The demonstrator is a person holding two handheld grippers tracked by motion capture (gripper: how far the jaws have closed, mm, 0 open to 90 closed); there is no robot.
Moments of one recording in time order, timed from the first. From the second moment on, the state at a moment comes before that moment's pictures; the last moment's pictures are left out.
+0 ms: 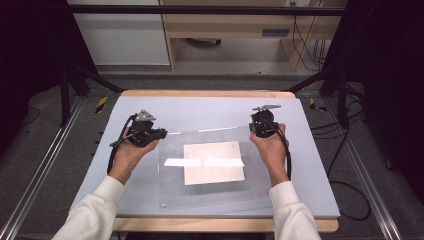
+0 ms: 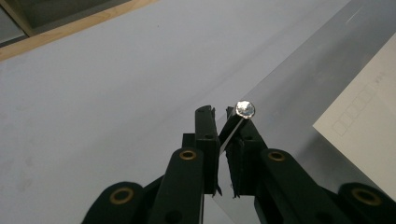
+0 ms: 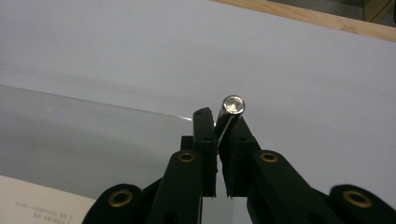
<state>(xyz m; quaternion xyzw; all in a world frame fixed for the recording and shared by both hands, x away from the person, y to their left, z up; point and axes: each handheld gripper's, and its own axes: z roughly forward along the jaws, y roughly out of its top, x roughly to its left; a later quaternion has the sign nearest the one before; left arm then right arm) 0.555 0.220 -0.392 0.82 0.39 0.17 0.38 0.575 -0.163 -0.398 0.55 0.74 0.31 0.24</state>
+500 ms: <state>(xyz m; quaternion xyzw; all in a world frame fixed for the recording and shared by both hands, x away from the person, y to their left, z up) 0.580 0.220 -0.416 0.84 0.38 0.16 0.36 0.569 -0.162 -0.428 0.56 0.74 0.29 0.23</state>
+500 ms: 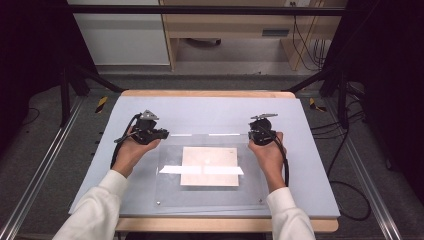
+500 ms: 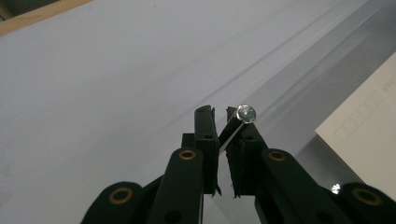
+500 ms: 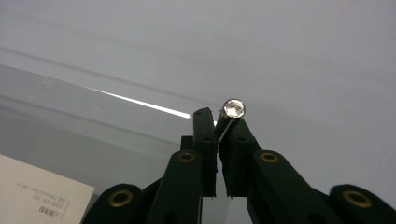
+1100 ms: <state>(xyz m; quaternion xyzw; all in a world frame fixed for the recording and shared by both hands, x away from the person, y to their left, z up) 0.595 0.224 -0.439 0.83 0.41 0.14 0.35 0.575 -0.154 -0.443 0.56 0.75 0.28 0.22</state>
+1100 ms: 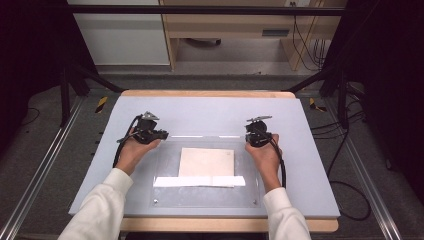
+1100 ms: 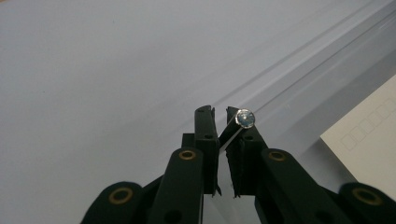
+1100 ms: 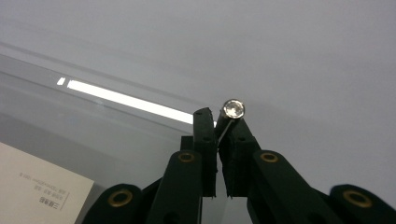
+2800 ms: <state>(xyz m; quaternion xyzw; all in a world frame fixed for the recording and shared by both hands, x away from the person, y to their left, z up) 0.562 0.238 -0.451 0.79 0.40 0.26 0.38 0.558 -0.162 -0.445 0.48 0.77 0.34 0.24</state>
